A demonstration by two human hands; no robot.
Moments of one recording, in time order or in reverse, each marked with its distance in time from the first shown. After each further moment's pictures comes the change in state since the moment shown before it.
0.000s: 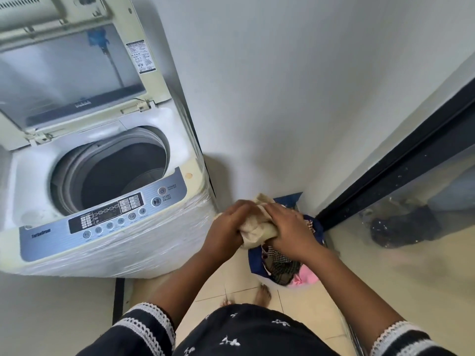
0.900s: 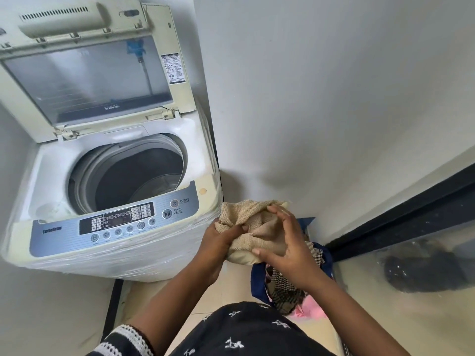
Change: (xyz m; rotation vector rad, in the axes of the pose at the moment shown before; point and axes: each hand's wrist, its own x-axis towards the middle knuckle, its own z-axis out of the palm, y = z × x) left_hand 0.018 0.004 -0.033 -0.998 0.252 -0.867; right_hand 0.024 -0.015 -0.010 0.639 0.110 -0.124
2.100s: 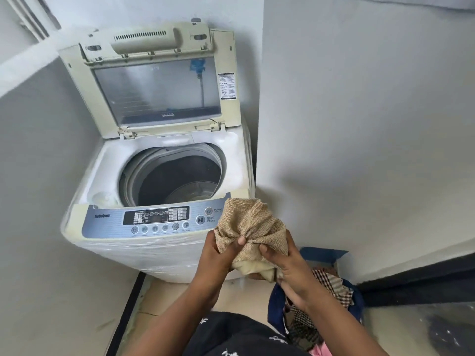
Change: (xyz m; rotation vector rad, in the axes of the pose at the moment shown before) left_hand -0.027 0.000 -0.040 -0.035 0.189 0.223; right_hand 0.038 -0.033 0.044 0.885 -0.215 0.428
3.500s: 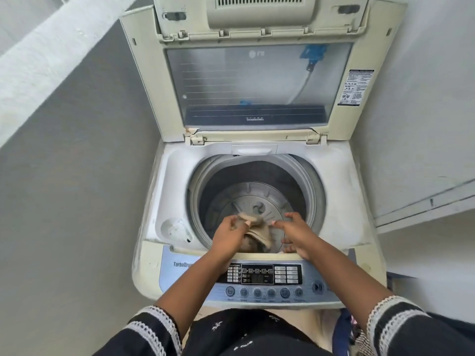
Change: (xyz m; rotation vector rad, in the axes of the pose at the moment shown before) left_hand 0.232 0.047 -0.257 0.217 0.186 -0.323; right_hand 0.316 0.042 0.181 -0.549 0.296 0.443
